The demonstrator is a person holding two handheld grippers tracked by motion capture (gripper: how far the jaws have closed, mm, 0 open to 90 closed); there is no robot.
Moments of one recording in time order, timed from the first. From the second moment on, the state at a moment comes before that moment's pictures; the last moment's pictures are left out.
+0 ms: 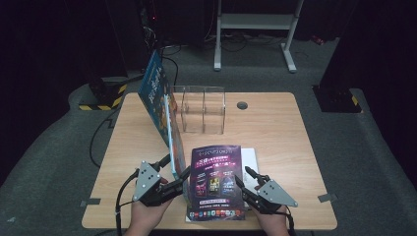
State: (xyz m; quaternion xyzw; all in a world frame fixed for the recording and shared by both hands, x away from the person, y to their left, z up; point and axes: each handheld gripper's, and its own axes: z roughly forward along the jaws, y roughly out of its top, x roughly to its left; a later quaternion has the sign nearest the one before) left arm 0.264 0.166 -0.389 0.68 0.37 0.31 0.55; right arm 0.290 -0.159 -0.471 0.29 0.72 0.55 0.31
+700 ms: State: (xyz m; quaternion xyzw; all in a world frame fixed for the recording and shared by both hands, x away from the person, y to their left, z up) left arm 0.258 0.177 -0.389 0.68 0.38 0.33 0.54; right arm 0.300 -0.160 -0.470 0.30 0.71 0.56 0.31
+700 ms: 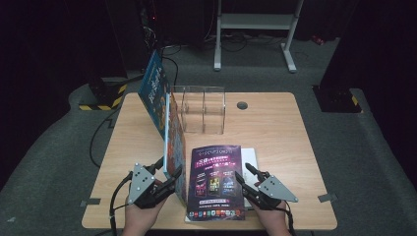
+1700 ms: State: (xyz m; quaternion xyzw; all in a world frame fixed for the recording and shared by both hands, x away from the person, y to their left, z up) left arm 0.256 0.223 -0.388 0.63 0.44 0.38 0.50; right arm 0.300 -0.159 -0.469 0.29 0.71 0.56 0.30
